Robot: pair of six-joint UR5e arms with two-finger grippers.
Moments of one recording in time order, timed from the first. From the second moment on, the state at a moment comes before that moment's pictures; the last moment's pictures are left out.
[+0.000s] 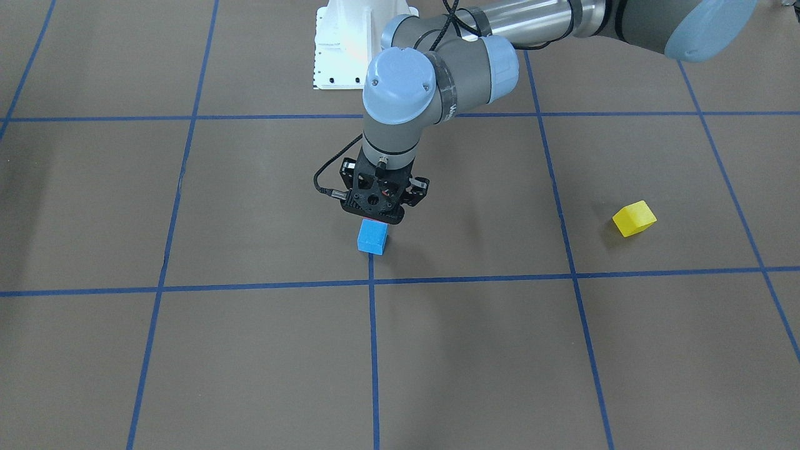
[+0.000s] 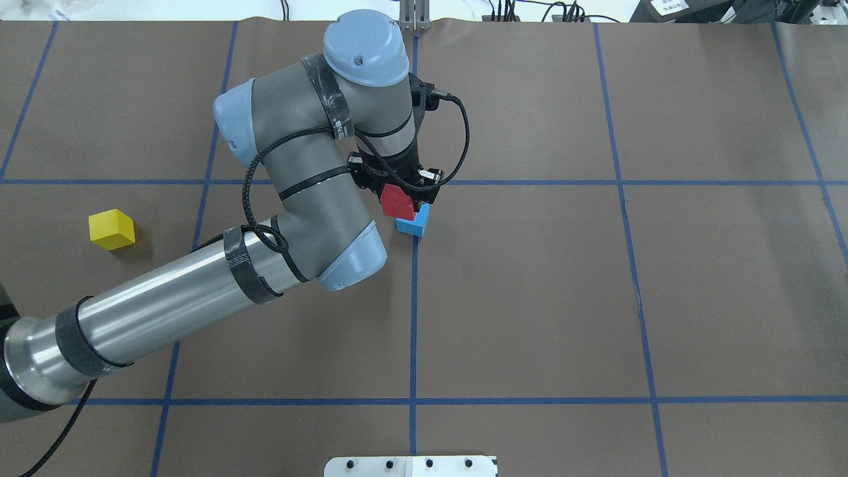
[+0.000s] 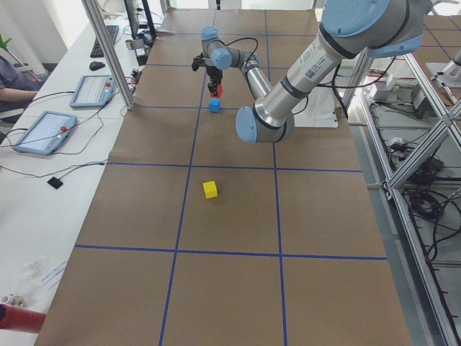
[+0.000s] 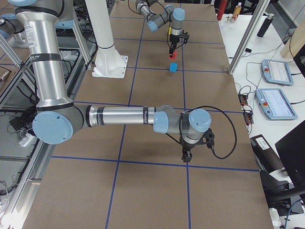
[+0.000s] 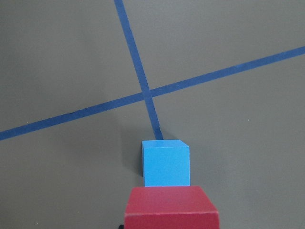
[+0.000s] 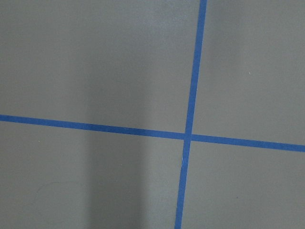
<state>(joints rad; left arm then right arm) -0.64 -2.54 -1.41 -1.51 -2.07 -0.82 1.54 -1.48 1.52 -1.65 2.40 -0.08</state>
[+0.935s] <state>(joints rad) -0.63 -2.57 -1.29 -1.61 -2.04 -0.87 1.54 -1.58 1.61 -1.65 2.40 -0.07</state>
